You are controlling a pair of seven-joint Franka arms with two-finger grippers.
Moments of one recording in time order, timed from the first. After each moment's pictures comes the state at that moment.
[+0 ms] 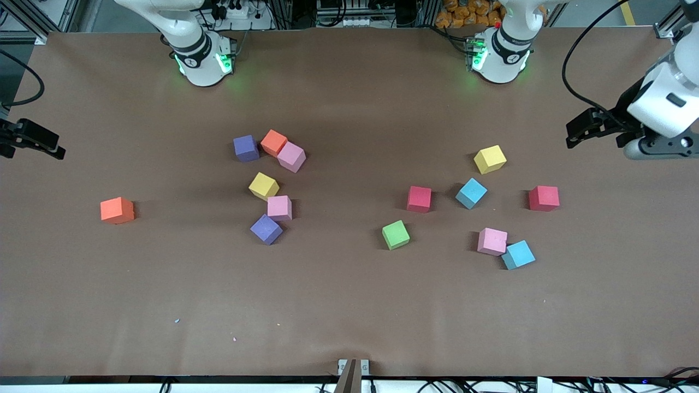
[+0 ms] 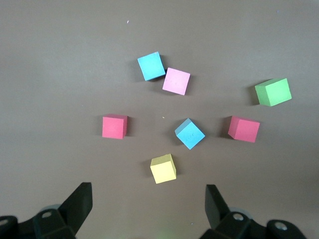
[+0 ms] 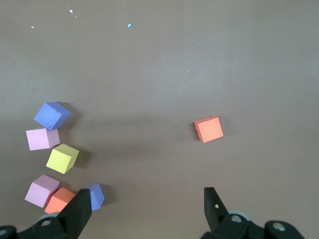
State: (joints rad) left arm 0.09 0.05 -0.24 -1.51 0.01 1.52 -0.18; right arm -0.05 0.08 -0.02 -1.44 0.00 1.50 -0.04
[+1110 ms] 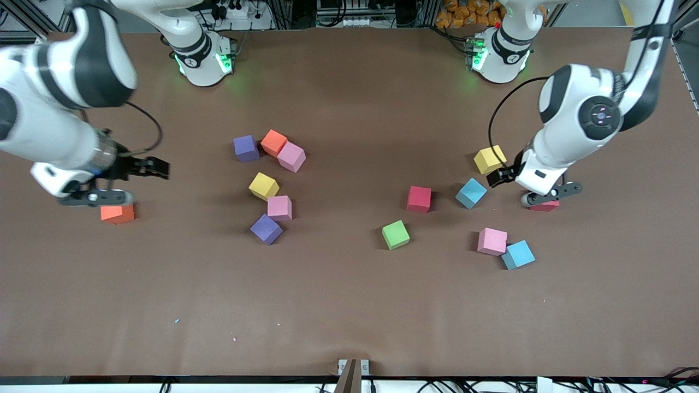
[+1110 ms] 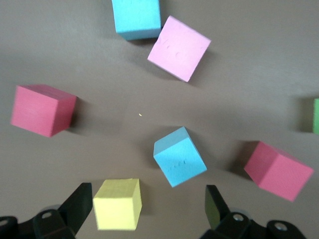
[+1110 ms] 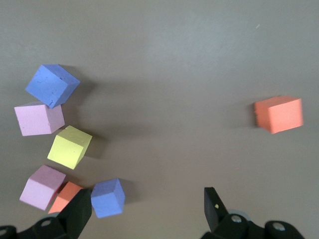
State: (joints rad) left arm 0.08 0.10 -0.32 -2.17 0.00 2.21 -0.53; right arm 0.16 0.12 -0.01 -1.83 0.00 1.78 0.17
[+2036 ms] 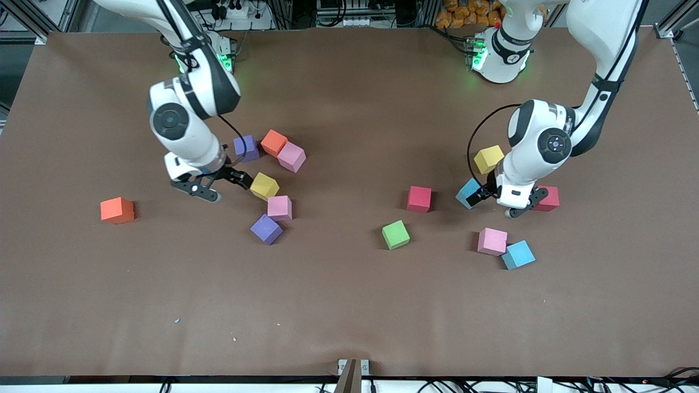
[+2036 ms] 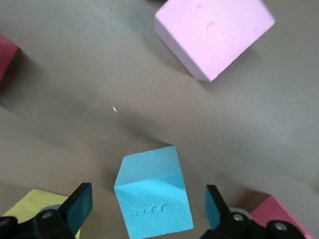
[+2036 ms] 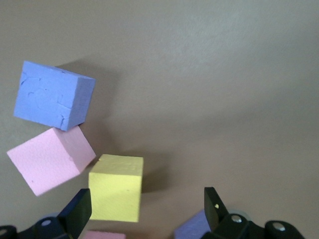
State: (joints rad) left arm 0.06 0.30 -0.32 -2.25 0.00 2.49 -0.83; right arm 0.40 0.17 -0.01 -2.23 0.01 2.37 0.82
